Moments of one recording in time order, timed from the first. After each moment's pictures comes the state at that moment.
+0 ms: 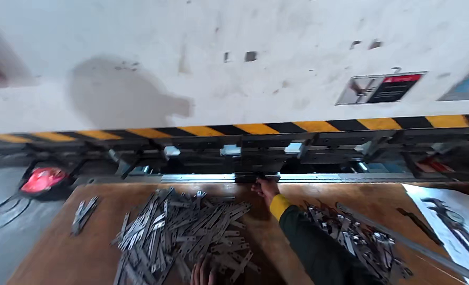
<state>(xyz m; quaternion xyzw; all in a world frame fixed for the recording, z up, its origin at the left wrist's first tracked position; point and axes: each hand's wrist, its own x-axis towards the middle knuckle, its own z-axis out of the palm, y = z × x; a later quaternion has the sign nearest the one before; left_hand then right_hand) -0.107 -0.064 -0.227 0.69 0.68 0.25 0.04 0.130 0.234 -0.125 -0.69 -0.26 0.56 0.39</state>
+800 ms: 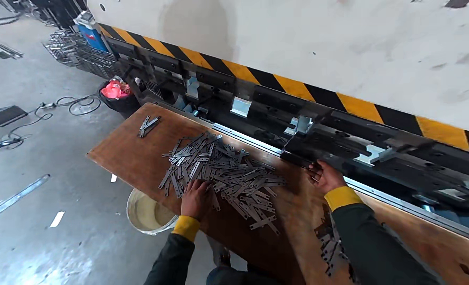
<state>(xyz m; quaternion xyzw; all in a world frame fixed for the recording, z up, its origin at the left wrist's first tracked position) -0.219 -0.040 -0.154 0.55 0.79 0.24 0.11 0.145 0.217 -0.093 -0.67 -0.26 0.56 0.40</state>
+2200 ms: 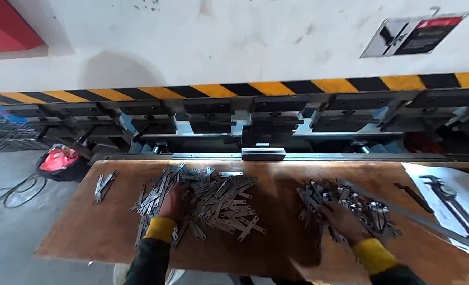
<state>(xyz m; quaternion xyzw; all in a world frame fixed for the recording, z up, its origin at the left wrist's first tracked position) -0.248 0.066 -0.079 0.68 0.67 0.17 0.26 0.289 0.034 -0.120 -0.75 -0.53 0.37 0.13</state>
